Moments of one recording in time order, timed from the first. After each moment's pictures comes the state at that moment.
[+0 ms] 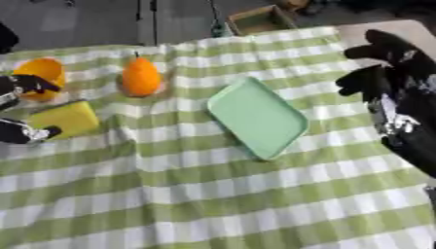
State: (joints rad) left arm -0.39 0.76 -0.02 -1.50 -0.72 -0.17 -0.44; right arm -0.34 -0.31 0.03 -1.98 -0.05 -0.13 0.21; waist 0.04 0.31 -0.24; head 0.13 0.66
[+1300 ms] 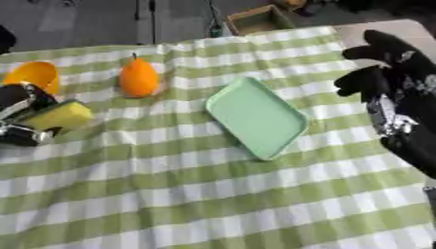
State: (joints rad) left arm -0.46 0.74 -0.03 -1.49 -0.67 -0.08 -0.31; right arm -0.34 -0.31 0.03 -1.98 -0.05 -0.13 0.21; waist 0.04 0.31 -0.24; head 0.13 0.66
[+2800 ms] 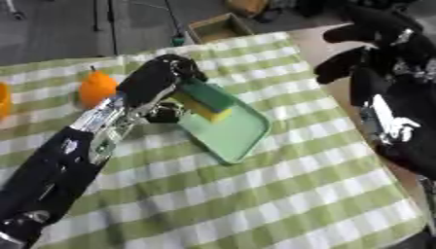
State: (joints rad) left arm -0.82 0.31 -0.28 -1.22 -1.25 -0.31 0.14; right arm -0.48 -0.26 0.11 -1.98 -0.12 -0.19 0.31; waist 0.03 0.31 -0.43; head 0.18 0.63
